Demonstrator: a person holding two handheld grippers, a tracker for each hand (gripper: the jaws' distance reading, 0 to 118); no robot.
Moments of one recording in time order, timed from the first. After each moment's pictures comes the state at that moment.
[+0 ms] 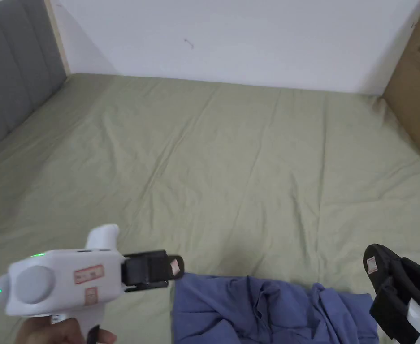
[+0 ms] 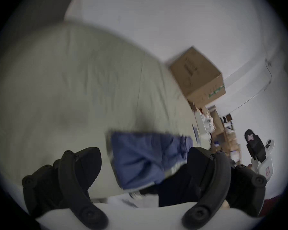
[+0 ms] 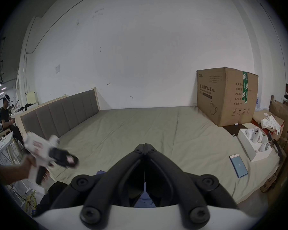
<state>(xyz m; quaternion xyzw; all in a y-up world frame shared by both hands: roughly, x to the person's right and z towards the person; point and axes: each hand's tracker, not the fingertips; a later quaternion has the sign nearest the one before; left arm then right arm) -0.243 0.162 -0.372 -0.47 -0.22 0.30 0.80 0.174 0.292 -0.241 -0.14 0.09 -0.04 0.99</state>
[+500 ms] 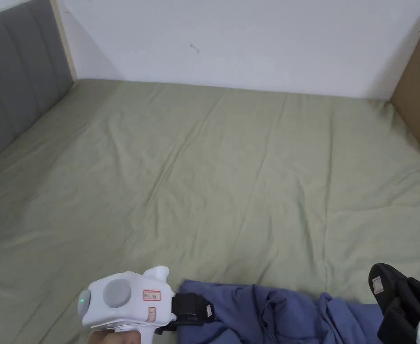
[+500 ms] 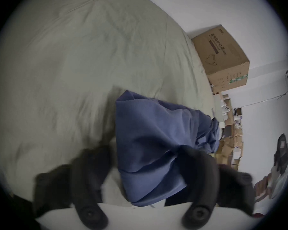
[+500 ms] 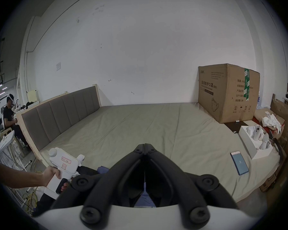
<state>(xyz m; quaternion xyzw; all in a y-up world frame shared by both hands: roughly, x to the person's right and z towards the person) -0.187 0.086 -0.402 -0.56 -0.18 0.26 0.77 0.176 0.287 -0.239 -0.16 0.09 -0.04 0.98</state>
